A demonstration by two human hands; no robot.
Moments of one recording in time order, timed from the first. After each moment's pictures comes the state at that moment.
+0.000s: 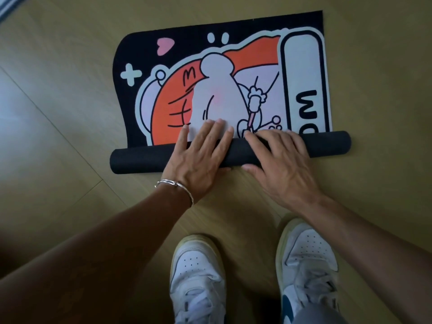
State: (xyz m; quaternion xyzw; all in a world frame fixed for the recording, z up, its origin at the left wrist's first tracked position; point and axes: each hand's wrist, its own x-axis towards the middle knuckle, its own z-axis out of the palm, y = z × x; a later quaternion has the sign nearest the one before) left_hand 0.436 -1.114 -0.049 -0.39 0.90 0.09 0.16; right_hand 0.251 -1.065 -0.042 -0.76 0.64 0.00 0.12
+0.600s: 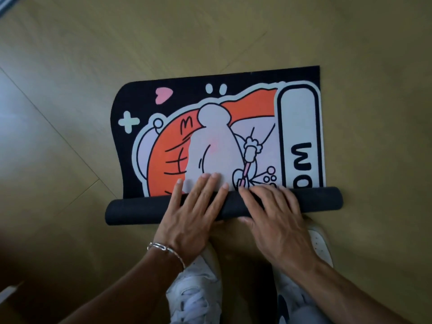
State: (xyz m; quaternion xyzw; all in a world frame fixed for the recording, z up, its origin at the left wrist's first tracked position) left_hand 0.464 -1.025 -0.046 -0.38 0.91 0.13 0.13; right_hand 0.274 -0.978 -0.032 -0.73 0.65 0.06 0.19
